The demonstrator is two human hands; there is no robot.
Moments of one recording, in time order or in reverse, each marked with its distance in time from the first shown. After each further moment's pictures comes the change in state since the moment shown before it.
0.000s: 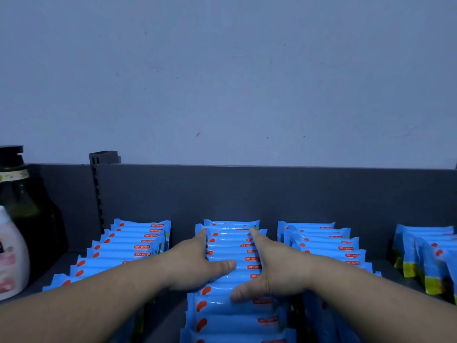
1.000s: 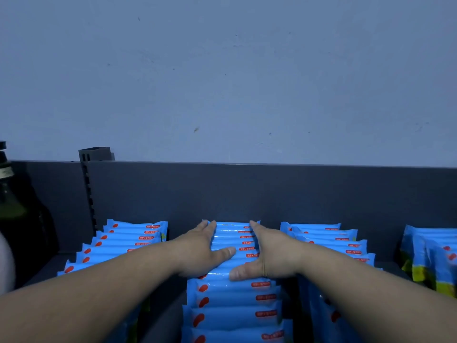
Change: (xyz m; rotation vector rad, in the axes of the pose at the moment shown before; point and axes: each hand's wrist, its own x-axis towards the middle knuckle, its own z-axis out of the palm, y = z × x) left_hand 0.047 -0.003 -0.004 0.334 -0.075 -0.008; right_hand 0.035 0.004 -0.012 -0.047 0.030 0.012
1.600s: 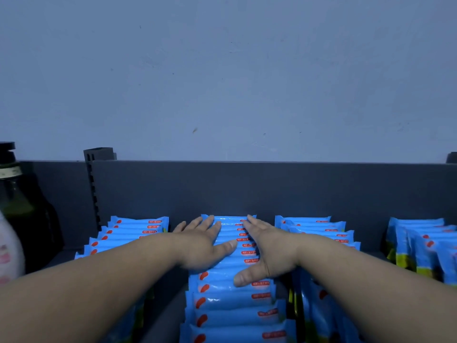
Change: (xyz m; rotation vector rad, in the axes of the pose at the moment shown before) left_hand -0.014 0.007 0.000 0.301 -0.066 0.021; right_hand -0.014 -0.001 0.000 -0.287 -0.094 -0.041
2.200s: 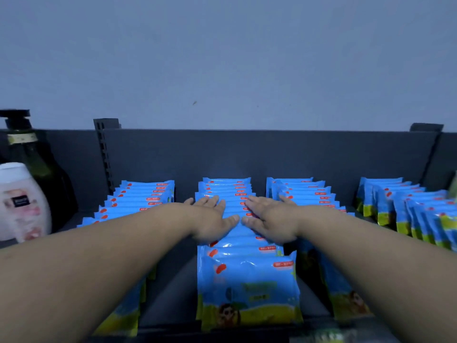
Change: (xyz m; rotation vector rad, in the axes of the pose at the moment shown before) left_hand -0.071 0.024 0.018 0.074 -0.030 0.035; right_hand -0.062 -0.030 0.031 -0.176 0.062 0.100
